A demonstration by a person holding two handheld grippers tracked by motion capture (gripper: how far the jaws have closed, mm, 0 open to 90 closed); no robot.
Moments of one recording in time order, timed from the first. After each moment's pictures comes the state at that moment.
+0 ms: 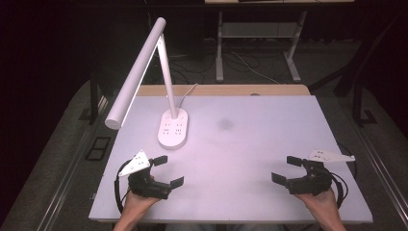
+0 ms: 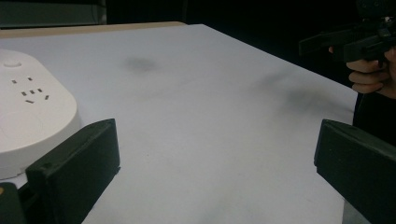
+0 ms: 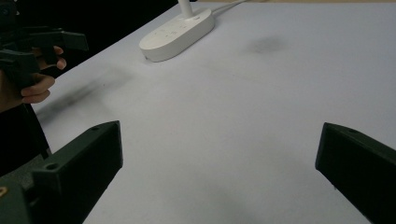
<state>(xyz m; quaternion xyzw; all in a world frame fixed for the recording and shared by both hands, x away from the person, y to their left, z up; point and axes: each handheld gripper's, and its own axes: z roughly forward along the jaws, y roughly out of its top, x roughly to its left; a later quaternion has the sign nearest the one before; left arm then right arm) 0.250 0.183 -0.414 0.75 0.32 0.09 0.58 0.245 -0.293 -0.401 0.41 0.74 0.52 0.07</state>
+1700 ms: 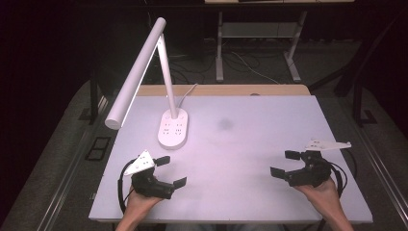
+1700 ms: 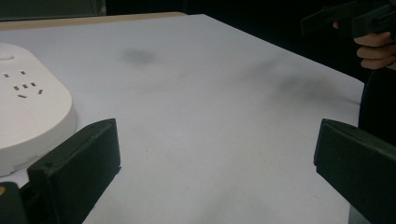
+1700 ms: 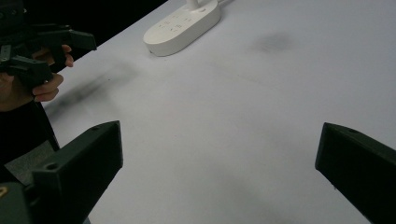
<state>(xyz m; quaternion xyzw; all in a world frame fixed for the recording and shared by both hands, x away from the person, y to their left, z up) 0.252 0.176 -0.416 0.76 0.32 0.09 0.56 0.263 -0.288 -0.379 0.41 0.77 0.49 0.05</state>
